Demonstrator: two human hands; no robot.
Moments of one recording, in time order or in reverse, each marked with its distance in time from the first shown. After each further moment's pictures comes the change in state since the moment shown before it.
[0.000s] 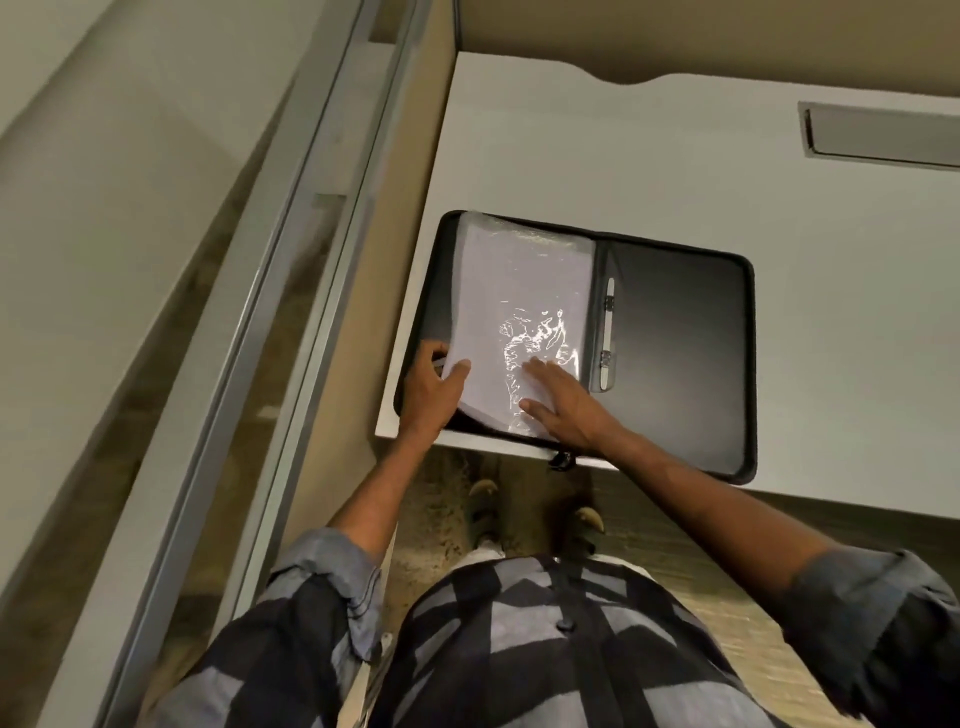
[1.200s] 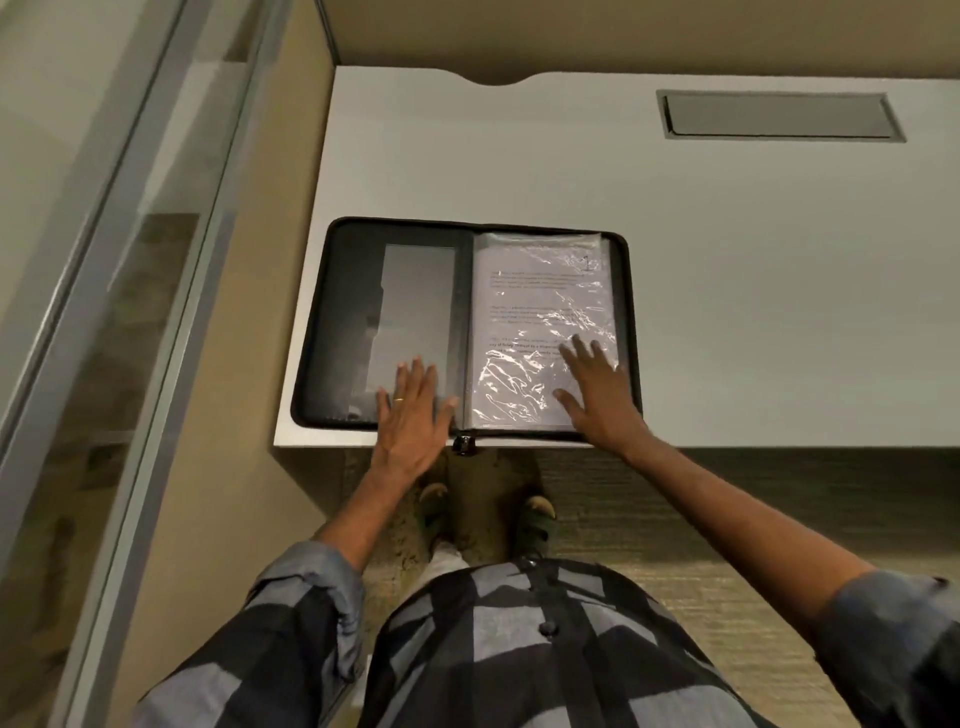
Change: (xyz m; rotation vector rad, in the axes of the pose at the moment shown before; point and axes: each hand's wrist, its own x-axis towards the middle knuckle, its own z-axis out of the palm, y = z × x) left_hand -0.048 -0.009 0.109 0.752 -0.251 0.324; right_hand -0.119 0.112 -0.065 -0.185 0.271 0.220
